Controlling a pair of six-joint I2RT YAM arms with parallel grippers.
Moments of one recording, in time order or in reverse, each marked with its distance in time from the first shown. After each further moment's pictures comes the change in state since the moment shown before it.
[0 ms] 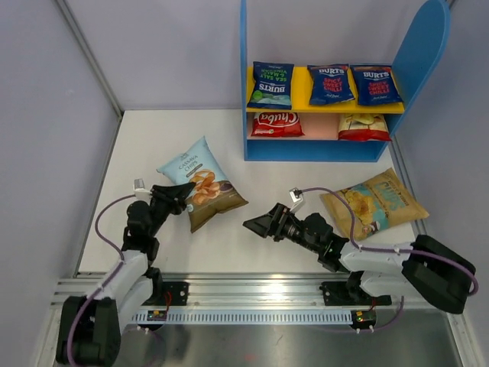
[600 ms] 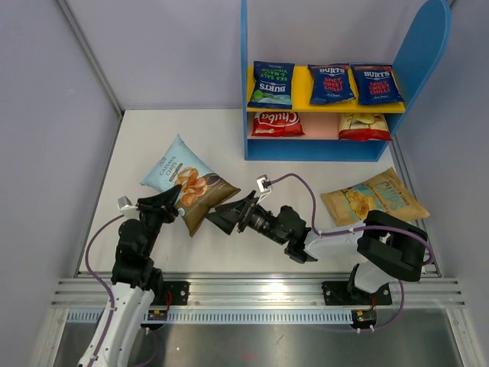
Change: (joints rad) left arm -0.113 -0.726 -0.013 -0.598 -0.314 -0.238; right arm 0.207 0.435 0.322 0.444 0.105 -0.238
